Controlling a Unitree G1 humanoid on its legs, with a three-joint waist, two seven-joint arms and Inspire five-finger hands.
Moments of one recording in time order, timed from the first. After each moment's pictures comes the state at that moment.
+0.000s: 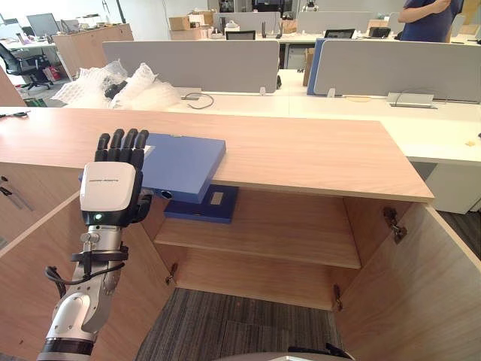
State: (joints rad) left arm 0.09 0.60 0.08 -0.07 1.03 -0.03 0.46; right arm 0.07 -0.04 -0.26 1.17 -0.04 0.02 -0.03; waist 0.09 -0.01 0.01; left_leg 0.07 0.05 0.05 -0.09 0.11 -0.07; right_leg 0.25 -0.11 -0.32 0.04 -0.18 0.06
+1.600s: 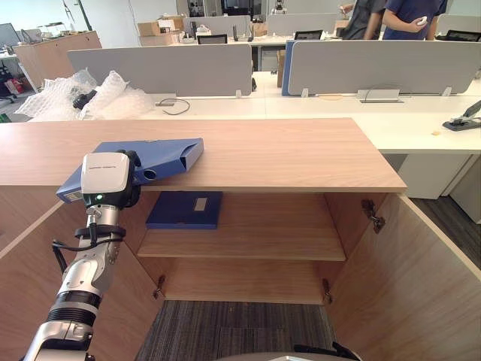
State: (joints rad) left arm -0.19 0.60 0.01 0.31 1.02 0.06 0.46; right arm 0.07 -0.05 -0.29 1.15 -0.05 0.02 -0.05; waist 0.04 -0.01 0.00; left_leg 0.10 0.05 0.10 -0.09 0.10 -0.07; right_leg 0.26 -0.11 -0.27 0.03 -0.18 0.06
